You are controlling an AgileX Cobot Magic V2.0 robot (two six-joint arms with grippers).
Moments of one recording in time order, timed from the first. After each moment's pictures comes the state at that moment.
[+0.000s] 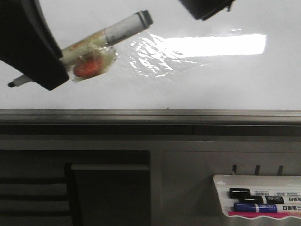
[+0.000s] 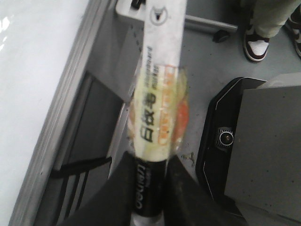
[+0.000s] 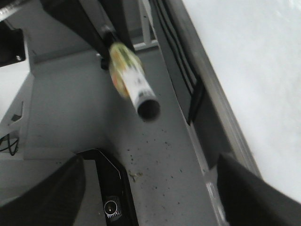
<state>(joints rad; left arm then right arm) -0.64 1.27 -1.04 -0.34 0.95 0.85 0.37 1.24 -1.09 0.74 1.00 -1.13</state>
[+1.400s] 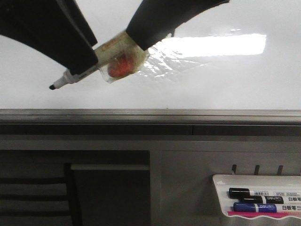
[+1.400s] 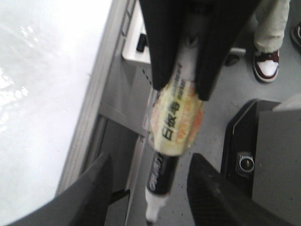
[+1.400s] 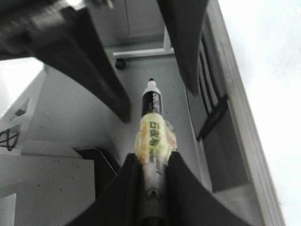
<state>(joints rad) -0.70 1.25 -1.08 -0.33 0.86 0.85 0.49 1.33 -1.09 0.76 0.90 -1.20</state>
